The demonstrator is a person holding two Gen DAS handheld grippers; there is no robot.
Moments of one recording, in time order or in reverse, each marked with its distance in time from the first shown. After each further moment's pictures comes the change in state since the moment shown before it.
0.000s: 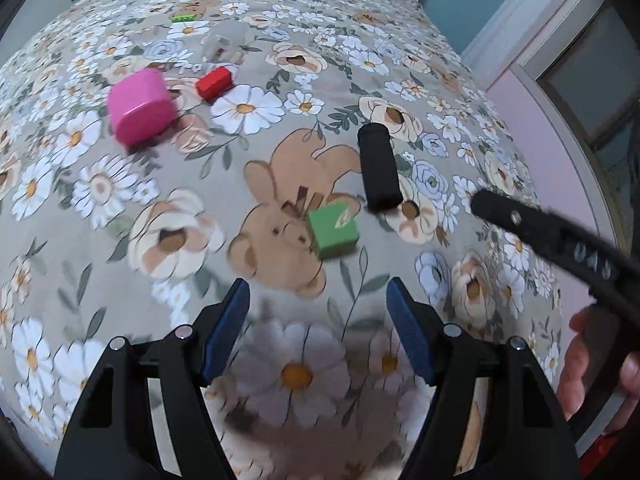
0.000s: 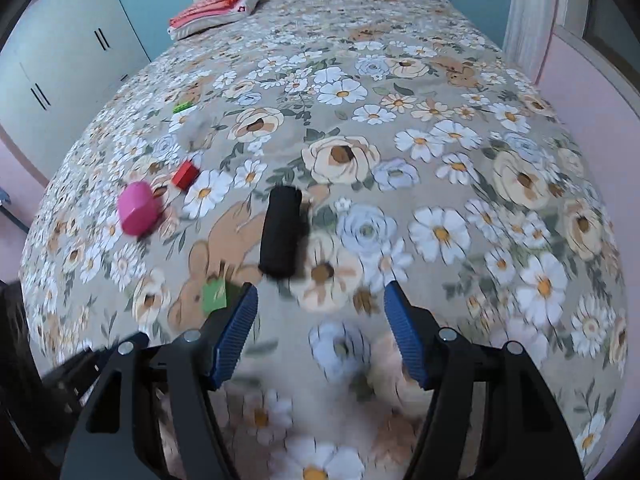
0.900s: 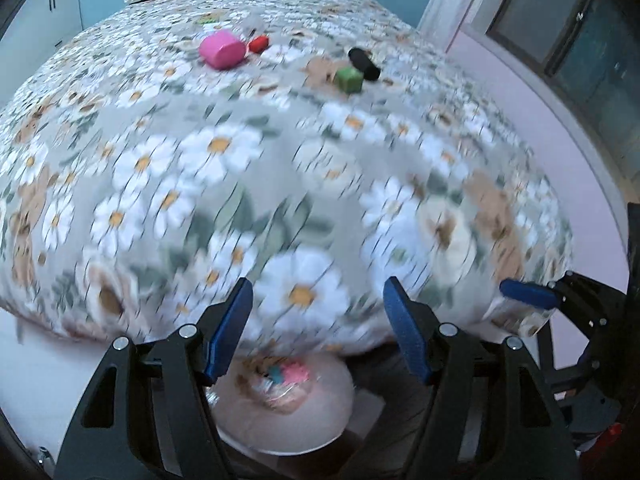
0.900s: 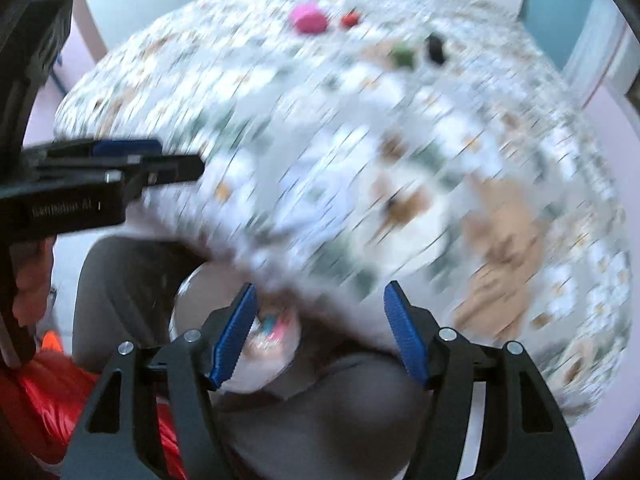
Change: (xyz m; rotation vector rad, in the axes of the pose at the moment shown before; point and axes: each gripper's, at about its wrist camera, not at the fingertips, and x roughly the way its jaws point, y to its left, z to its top) left arm -0.137 0.084 -0.217 0.200 -0.044 -0.011; right arm -0.104 0.119 -0.305 -0.317 0.049 -0.011
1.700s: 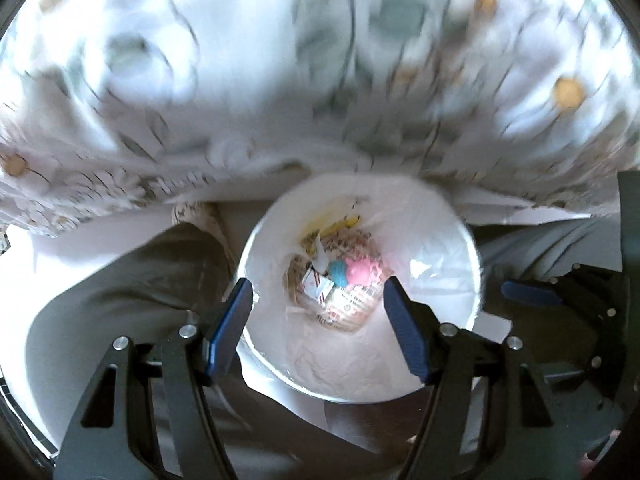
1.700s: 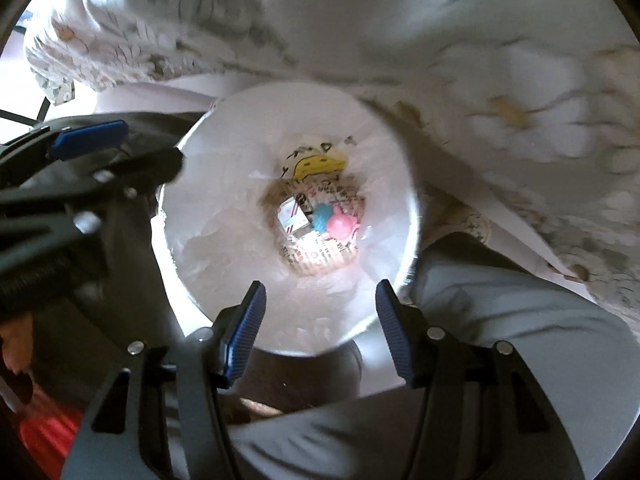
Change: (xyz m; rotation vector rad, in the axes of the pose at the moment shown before) left arm 0.131 0.084 -0.165 -0.019 0.307 0.179; right arm 0.206 0.091 -0.107 0.028 0.432 0.132
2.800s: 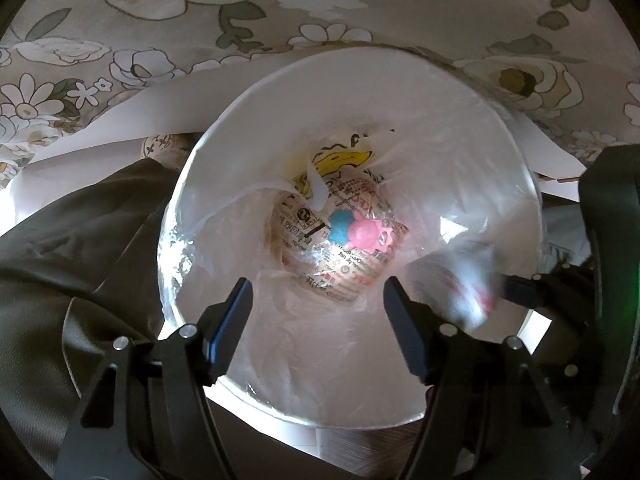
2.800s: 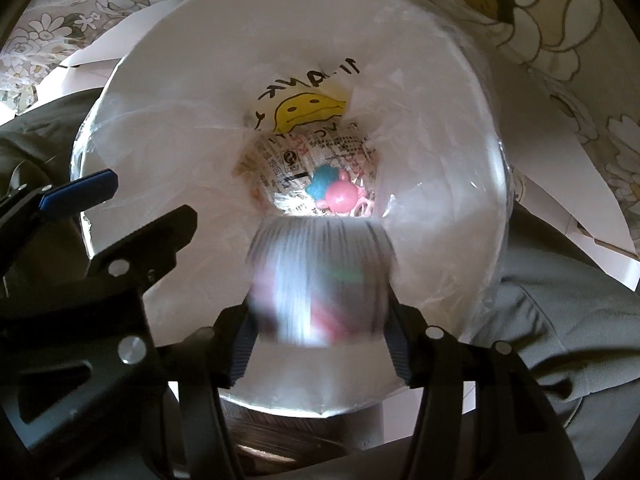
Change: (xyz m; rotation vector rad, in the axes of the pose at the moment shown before) left arm 0.114 -0.006 -0.024 -0.061 0.219 -0.001; right arm 0.112 0.001 0.014 0.089 0.199 -0.001
